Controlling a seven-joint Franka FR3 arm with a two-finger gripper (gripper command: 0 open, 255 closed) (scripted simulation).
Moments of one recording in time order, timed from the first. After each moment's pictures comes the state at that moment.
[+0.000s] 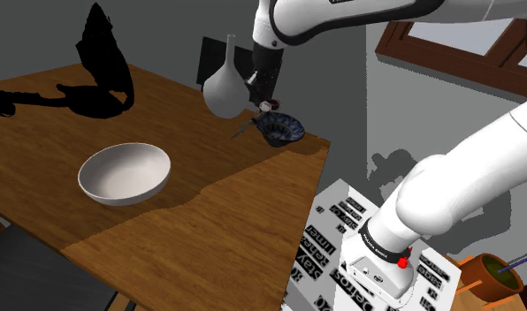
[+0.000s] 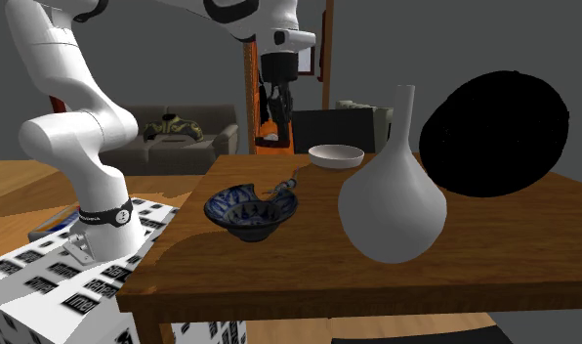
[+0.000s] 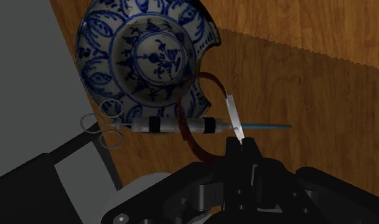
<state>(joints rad) 0.07 -0.25 0.21 -2.17 -0.05 2.00 0.08</state>
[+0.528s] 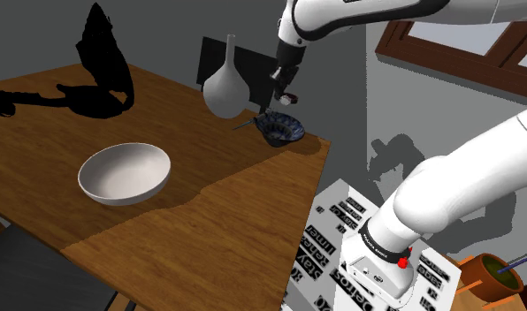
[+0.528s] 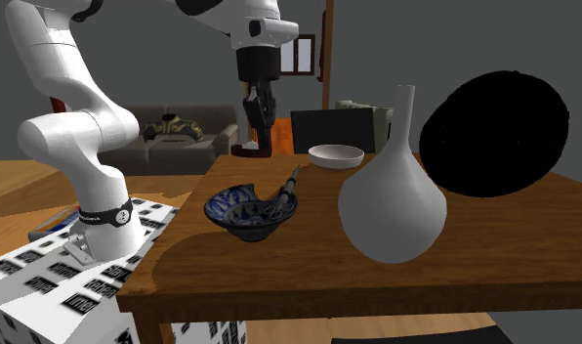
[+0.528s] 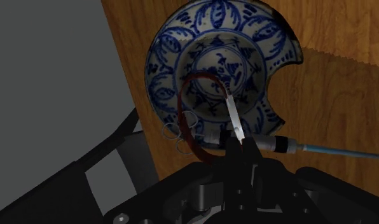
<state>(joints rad) 0.00 -0.30 0.10 -2.22 -0.06 2.01 -0.10</state>
